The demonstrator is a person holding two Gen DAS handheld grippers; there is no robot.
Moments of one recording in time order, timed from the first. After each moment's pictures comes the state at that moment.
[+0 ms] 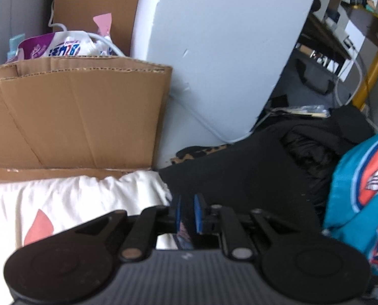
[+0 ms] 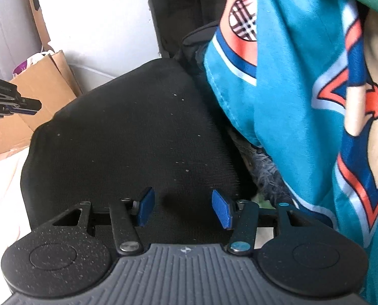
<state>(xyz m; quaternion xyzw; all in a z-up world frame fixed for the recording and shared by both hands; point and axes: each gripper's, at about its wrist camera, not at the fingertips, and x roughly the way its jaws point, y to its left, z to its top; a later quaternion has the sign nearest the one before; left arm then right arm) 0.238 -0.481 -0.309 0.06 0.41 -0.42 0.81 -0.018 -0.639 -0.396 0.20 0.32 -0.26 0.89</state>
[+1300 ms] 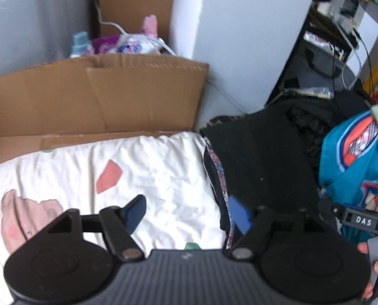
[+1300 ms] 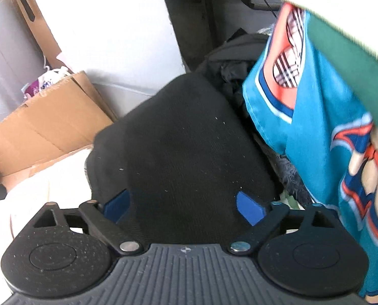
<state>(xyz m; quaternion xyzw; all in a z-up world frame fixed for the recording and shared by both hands) 0.186 -0.366 -0.212 0.11 0.45 -0.35 0.82 0.018 -0.605 -0.289 0.26 0.37 -0.26 0.85</state>
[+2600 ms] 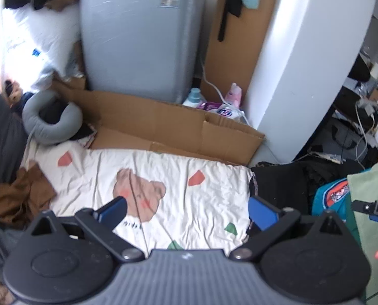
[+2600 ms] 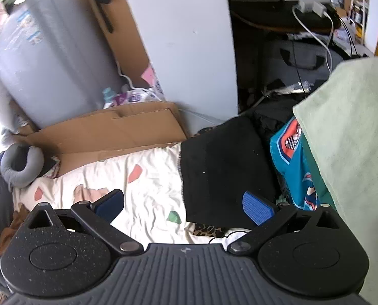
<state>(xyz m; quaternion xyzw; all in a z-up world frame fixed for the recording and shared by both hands) 0.089 -0.154 0.039 0.03 0.44 -0.19 0.88 -0.039 -0.501 -0.021 0.22 0.40 -0.18 0.87</state>
